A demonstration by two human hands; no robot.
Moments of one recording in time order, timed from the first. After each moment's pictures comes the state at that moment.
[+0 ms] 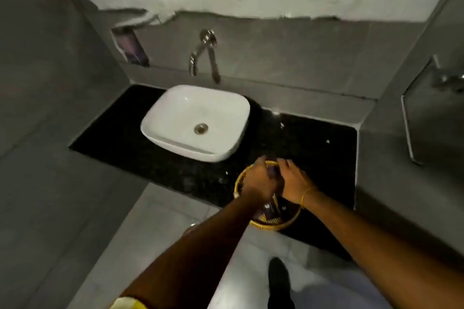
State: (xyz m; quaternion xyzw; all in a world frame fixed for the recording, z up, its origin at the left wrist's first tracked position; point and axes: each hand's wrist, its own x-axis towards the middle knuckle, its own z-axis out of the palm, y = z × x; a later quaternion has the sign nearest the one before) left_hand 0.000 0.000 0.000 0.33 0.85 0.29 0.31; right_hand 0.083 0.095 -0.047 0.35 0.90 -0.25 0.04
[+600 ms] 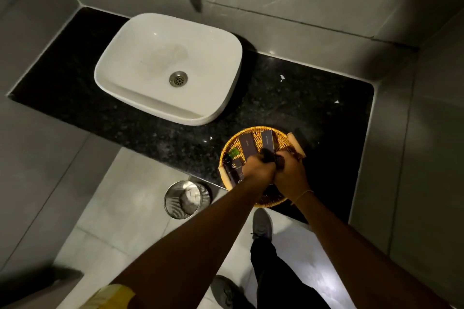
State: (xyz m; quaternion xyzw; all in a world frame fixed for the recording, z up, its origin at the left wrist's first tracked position) left_hand -0.002 0.042 -0.115 0.02 0.81 0.32 0.48; right_hand 0.079 0.095 -0.141 0.50 0.73 -0.46 -0.02
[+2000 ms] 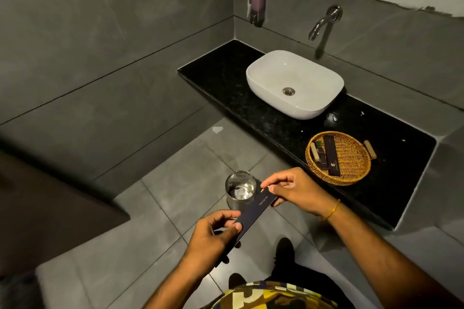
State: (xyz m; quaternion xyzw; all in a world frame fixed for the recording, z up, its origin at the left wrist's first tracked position) left_hand 0.133 -0.495 0.057 0.00 0.75 0.57 0.33; right_hand 0.130 -0.231 0.042 0.12 0.76 -0.63 0.11
